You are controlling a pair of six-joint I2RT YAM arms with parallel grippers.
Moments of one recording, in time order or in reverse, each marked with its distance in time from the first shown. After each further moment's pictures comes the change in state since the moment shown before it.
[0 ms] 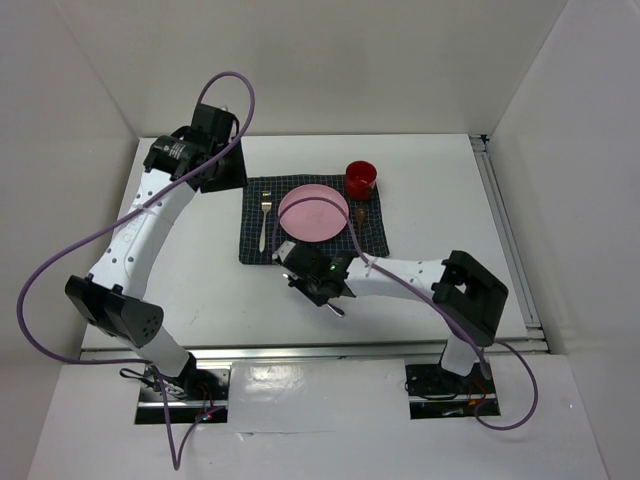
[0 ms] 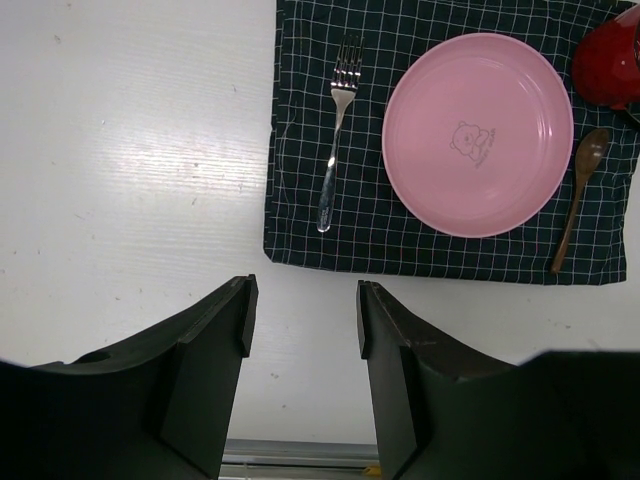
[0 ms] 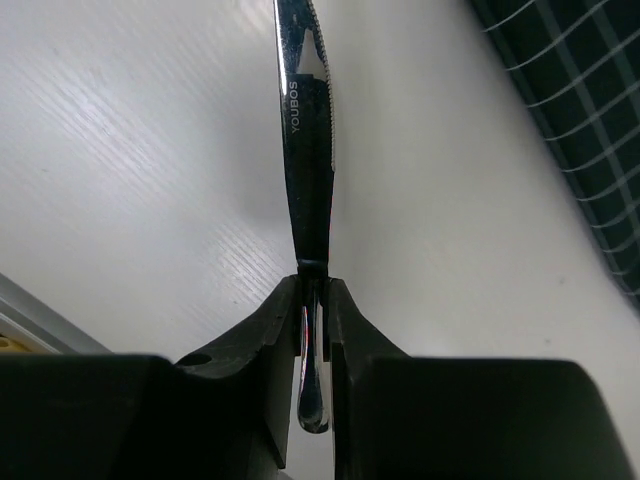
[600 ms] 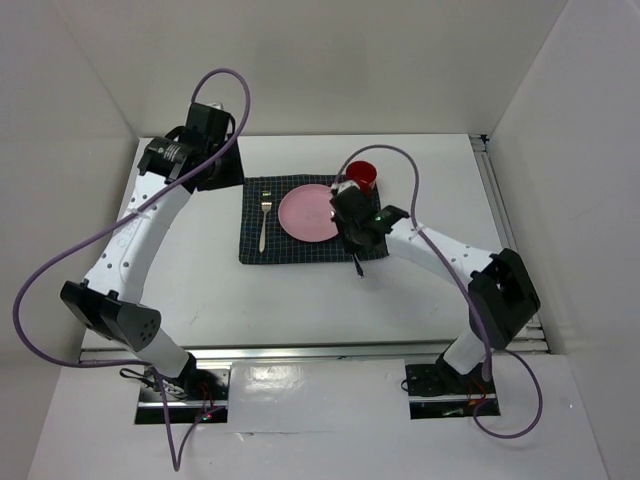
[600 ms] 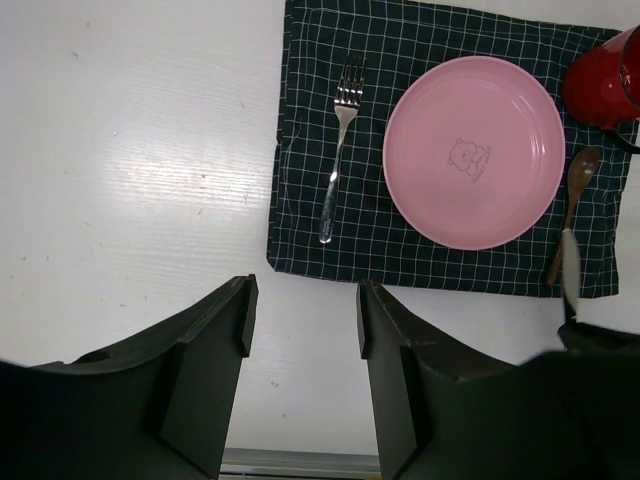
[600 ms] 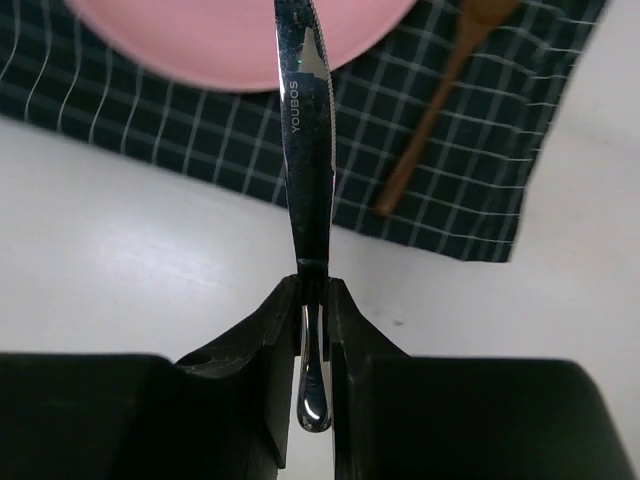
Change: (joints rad) left arm 0.003 -0.021 0.000 0.015 -0.026 -0.002; right arm -0.319 -0.155 0.065 -0.082 0.077 0.185
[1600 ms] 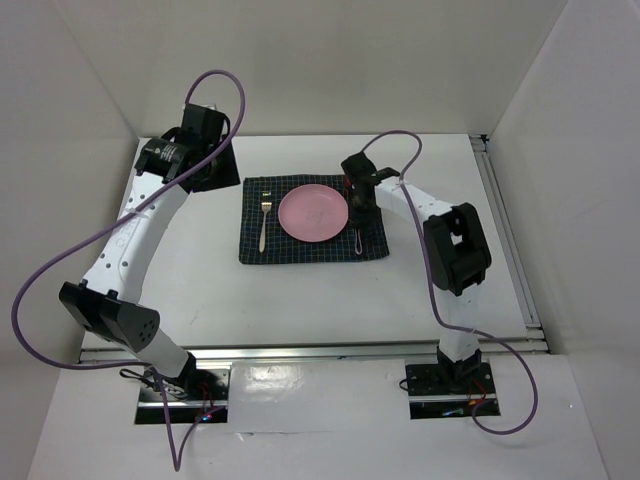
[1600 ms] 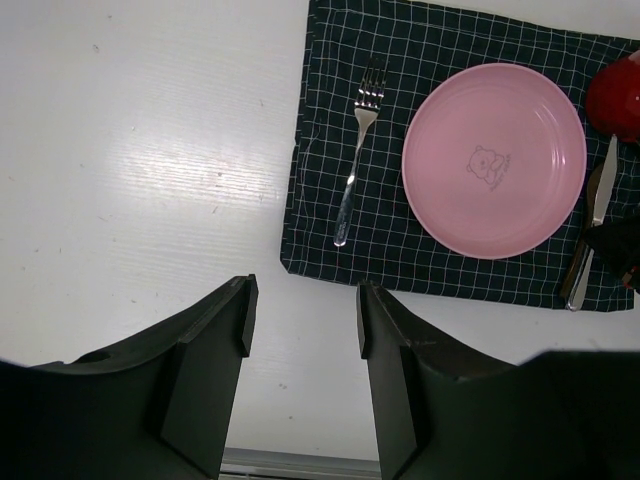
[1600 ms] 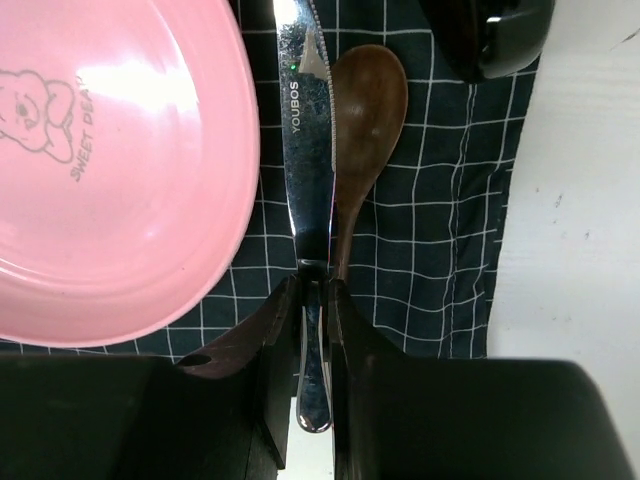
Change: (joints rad) left arm 0.032 -0.013 -0.027 0.008 -0.008 -0.001; right arm -0.278 0.436 0.397 -0.114 -0.093 0.152
